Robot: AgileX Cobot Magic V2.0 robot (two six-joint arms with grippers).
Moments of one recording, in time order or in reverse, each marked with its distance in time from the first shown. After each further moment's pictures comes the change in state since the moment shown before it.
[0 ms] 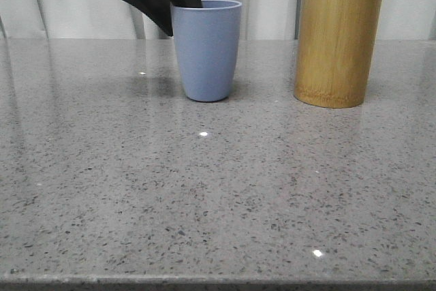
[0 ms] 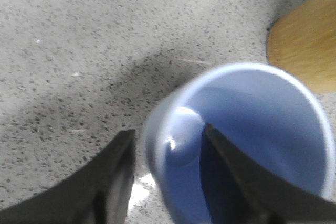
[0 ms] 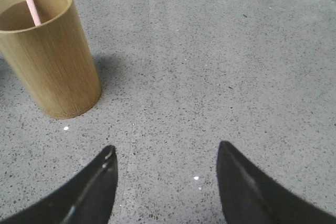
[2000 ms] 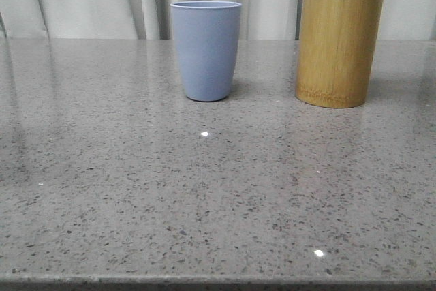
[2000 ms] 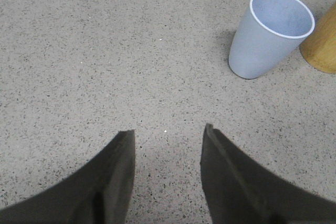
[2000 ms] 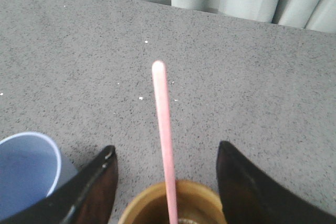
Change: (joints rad) left arm 0.257 -1.031 0.838 0.072 -0.221 -0.048; right arm 0.309 0.922 -0.833 0.037 0.016 0.000
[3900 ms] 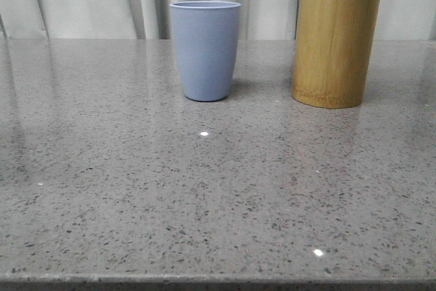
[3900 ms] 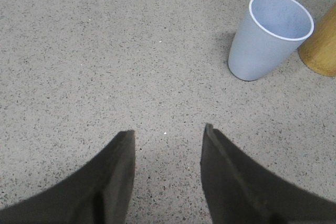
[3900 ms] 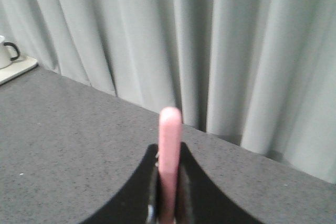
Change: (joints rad) left arm 0.000 0.000 0.002 0.000 -0.007 0.000; right arm 0.189 0.100 -0.407 0.034 -0.044 -0.057
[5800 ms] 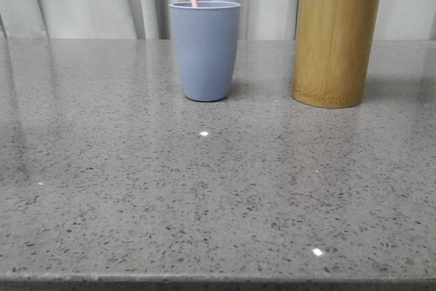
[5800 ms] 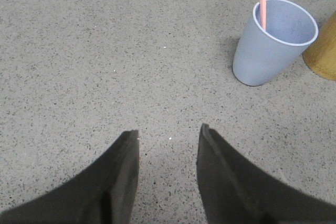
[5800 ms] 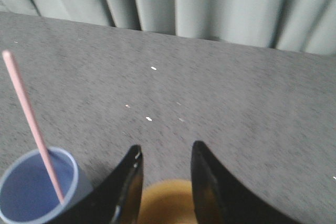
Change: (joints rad) left arm 0.000 -0.002 0.000 0.017 -0.024 -0.002; right arm -0.212 -0.248 0.542 0.032 -0.053 0.024
